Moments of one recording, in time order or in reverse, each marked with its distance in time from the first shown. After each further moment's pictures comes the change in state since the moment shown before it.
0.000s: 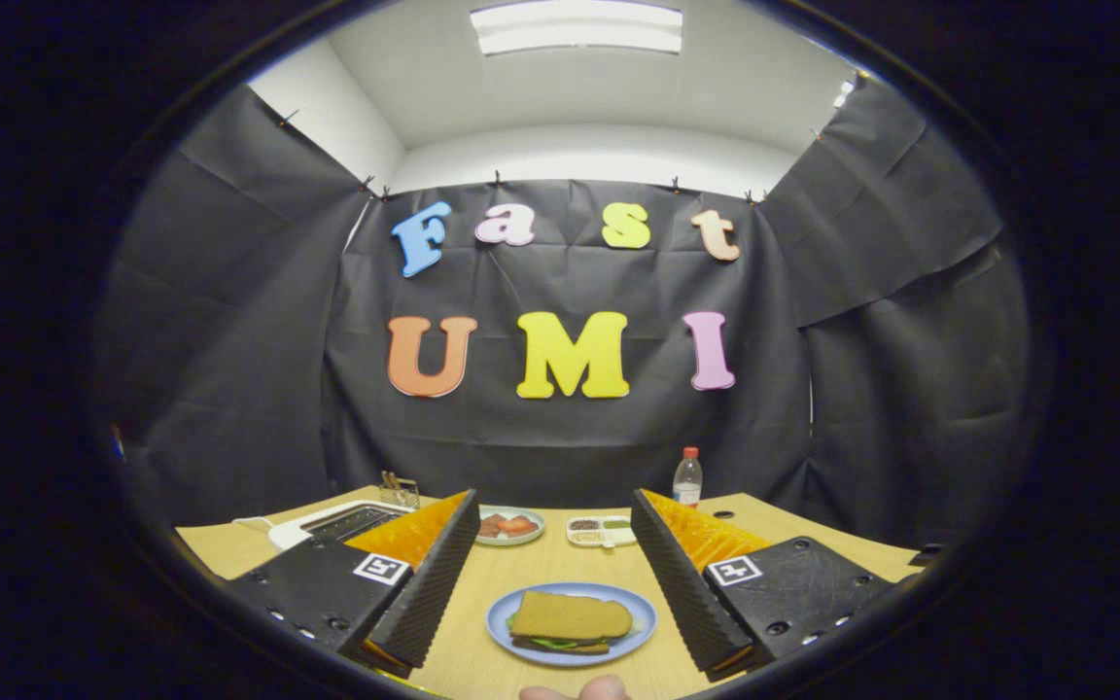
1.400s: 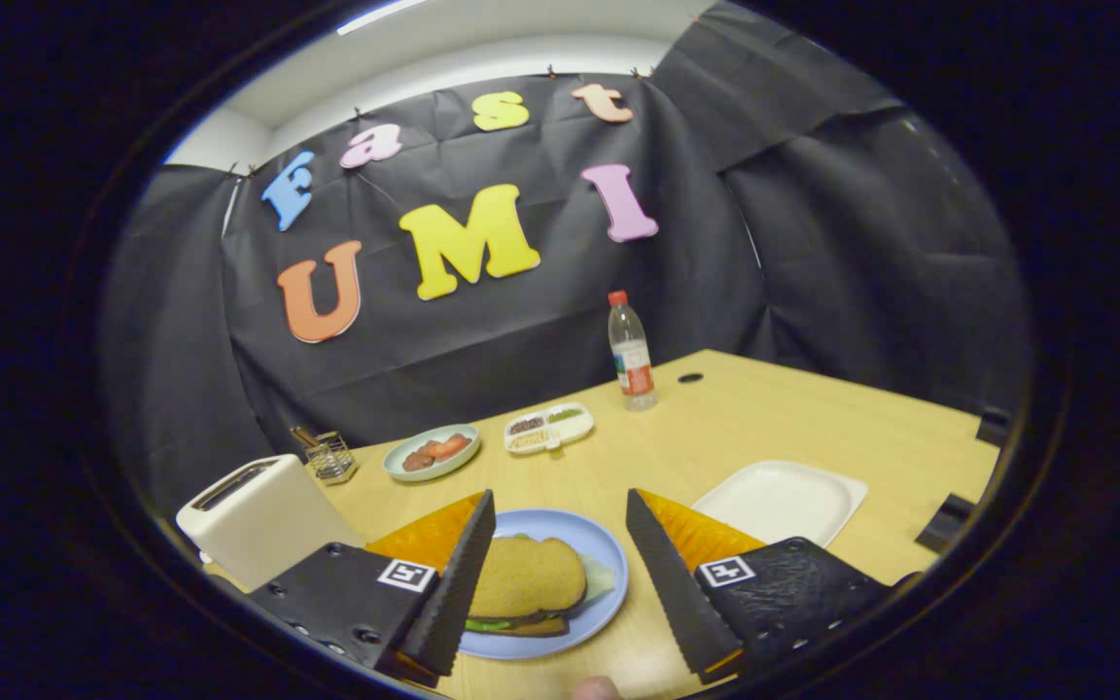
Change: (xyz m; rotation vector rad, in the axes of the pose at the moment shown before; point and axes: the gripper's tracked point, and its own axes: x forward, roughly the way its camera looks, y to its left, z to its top) arm 0.068 -0.092 -0.120 0.211 0.278 -0.150
